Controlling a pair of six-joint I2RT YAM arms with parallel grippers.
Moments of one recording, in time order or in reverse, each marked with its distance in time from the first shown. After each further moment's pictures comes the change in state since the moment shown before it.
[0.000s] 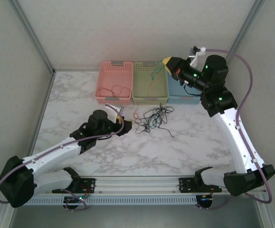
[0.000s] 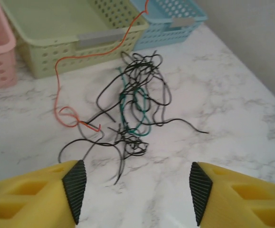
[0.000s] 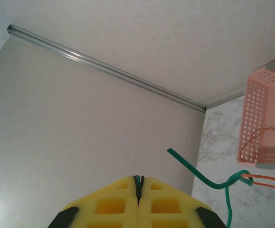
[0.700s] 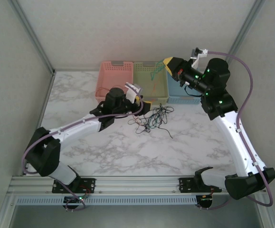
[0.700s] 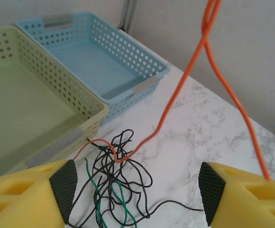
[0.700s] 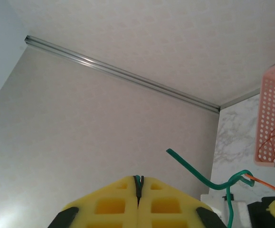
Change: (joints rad) left arm 0.000 0.476 0.445 0.148 0.137 0.159; right arm 0.000 -0.034 -0.046 0.072 -0.002 0.084
